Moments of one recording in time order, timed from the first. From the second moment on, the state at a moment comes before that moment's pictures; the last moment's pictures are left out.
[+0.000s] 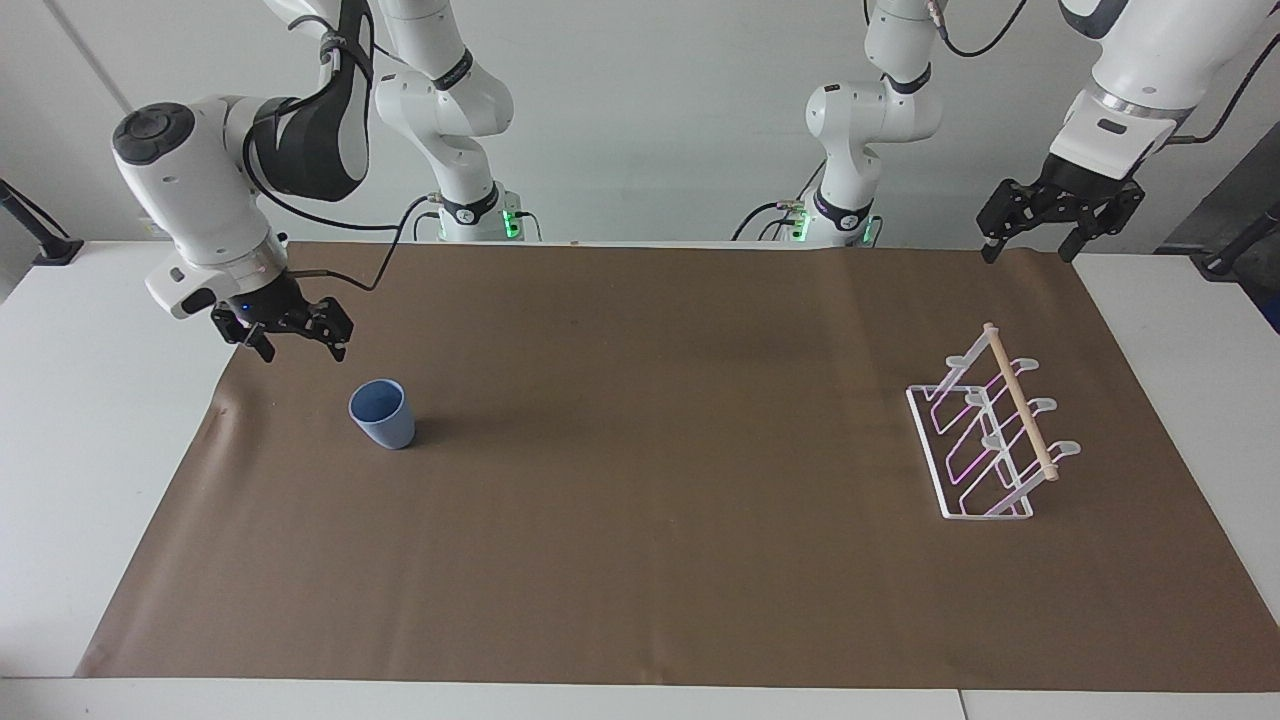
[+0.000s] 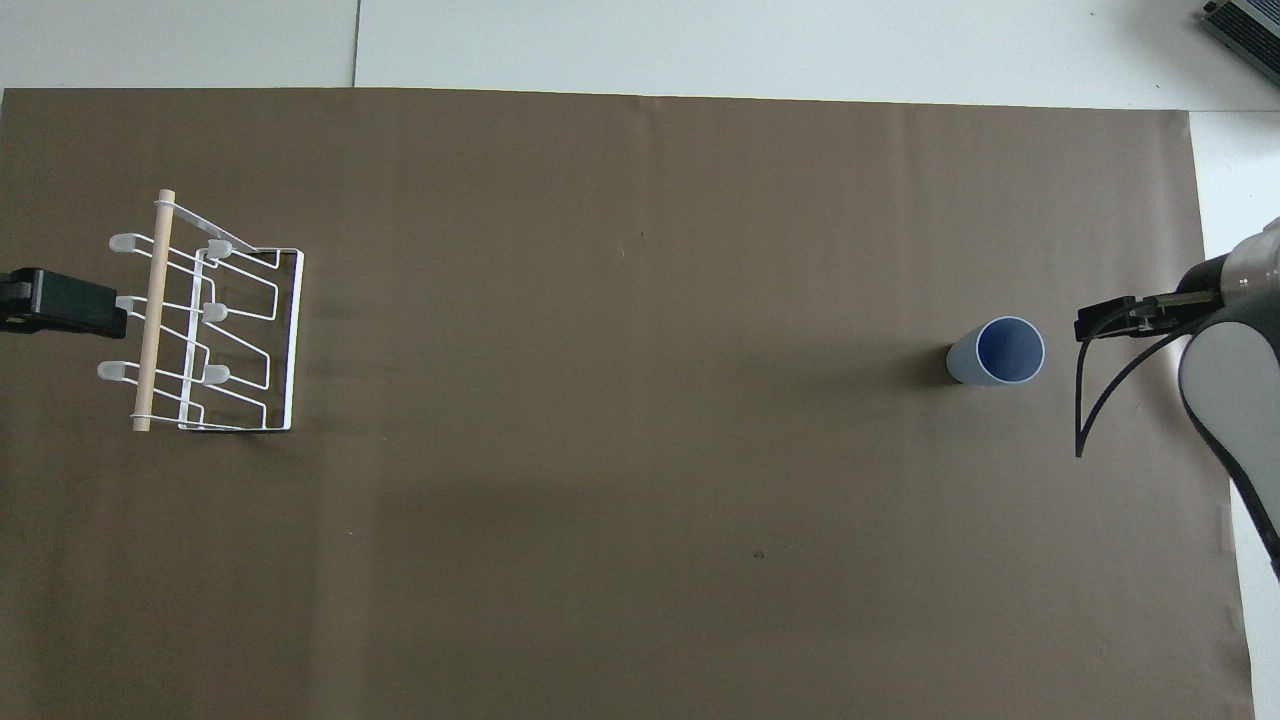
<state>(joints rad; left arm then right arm) -0.06 -0.04 -0.01 -1.53 0.01 1.52 -0.02 -0.08 0.09 -0.06 -1.85 -0.02 1.96 -0.19</state>
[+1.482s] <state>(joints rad) -0.06 -0.04 -0.01 -1.53 0.01 1.52 -0.02 -0.08 0.15 -0.06 -2.05 0.06 2.26 -0.23</state>
